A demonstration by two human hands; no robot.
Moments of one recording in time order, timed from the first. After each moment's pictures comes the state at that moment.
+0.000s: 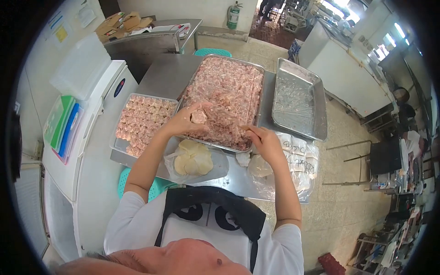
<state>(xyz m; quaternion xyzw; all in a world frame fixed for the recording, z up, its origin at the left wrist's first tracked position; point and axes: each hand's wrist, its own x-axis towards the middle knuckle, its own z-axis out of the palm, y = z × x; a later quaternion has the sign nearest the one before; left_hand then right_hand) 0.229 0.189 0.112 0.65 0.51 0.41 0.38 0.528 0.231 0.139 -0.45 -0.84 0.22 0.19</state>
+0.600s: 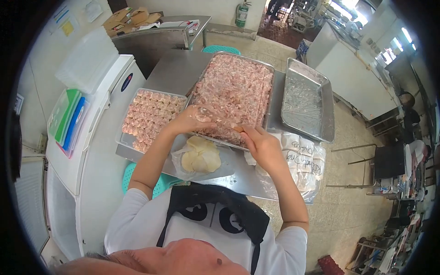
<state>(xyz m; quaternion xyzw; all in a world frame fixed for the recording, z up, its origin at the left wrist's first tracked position) 0.216 0.178 0.107 0.67 0.53 0.39 0.35 0.496 0.195 0.167 -0.35 -0.88 0.18 0.26</state>
